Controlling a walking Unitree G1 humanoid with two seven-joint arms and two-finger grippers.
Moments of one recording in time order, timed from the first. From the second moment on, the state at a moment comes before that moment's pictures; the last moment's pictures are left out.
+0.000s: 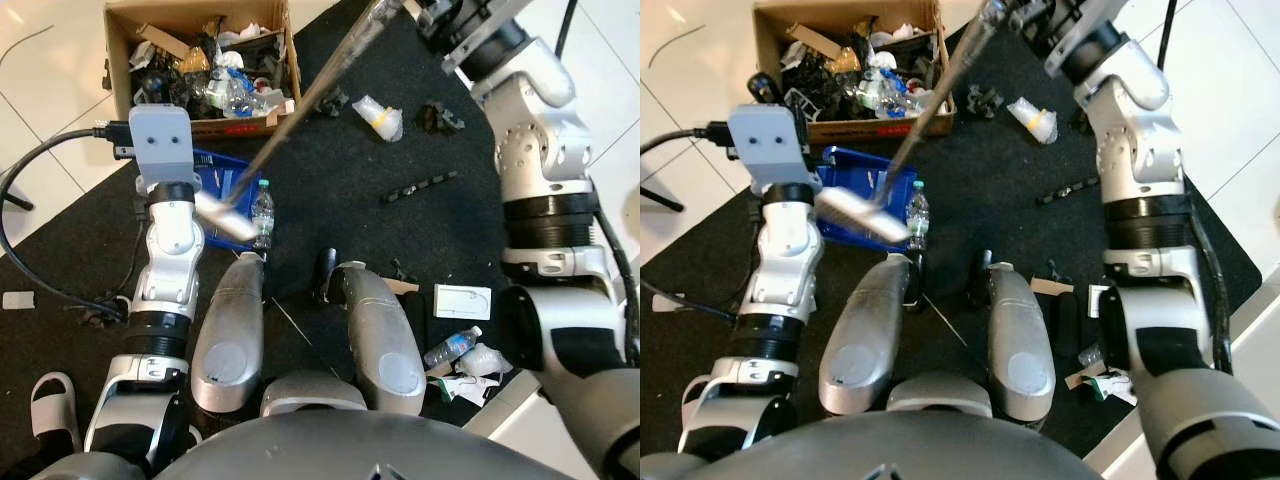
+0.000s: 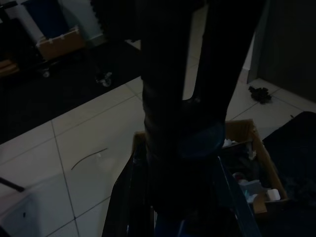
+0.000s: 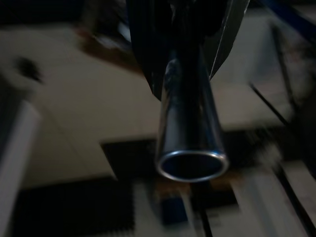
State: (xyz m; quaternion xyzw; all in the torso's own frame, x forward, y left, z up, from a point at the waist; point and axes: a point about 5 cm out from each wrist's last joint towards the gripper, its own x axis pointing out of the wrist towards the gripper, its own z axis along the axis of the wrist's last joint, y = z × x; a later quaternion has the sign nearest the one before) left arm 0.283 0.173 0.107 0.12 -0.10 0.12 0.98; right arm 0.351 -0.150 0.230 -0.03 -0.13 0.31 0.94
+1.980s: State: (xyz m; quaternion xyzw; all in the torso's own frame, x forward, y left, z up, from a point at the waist) left arm 0.292 0.174 0.100 0.13 -0.09 0.13 0.98; right arm 0.349 -0.156 0.096 0.31 0.06 -0.18 0.93
